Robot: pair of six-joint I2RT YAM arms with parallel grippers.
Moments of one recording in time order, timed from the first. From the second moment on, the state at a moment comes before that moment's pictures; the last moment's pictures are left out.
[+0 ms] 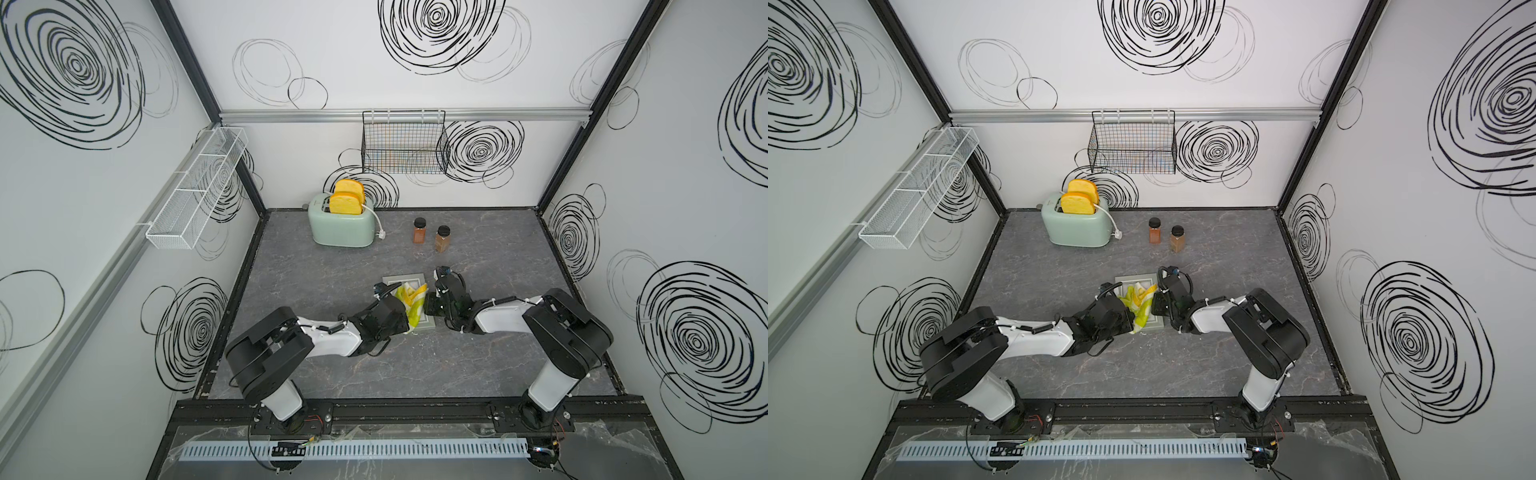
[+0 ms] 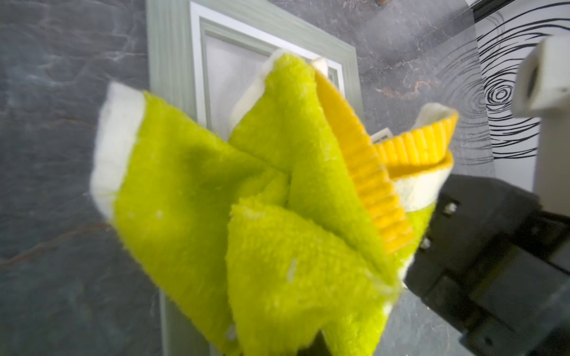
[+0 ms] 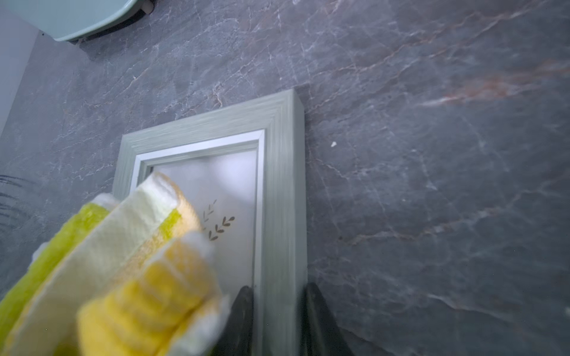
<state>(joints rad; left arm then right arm) -0.86 1.60 0.63 0.19 -0.13 -1.03 0.68 1.72 0.67 0.25 0.05 0.70</state>
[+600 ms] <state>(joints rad) -0.80 1.66 0.71 0.15 -0.16 -0.98 0.68 1.72 0.66 0.27 0.03 0.71</state>
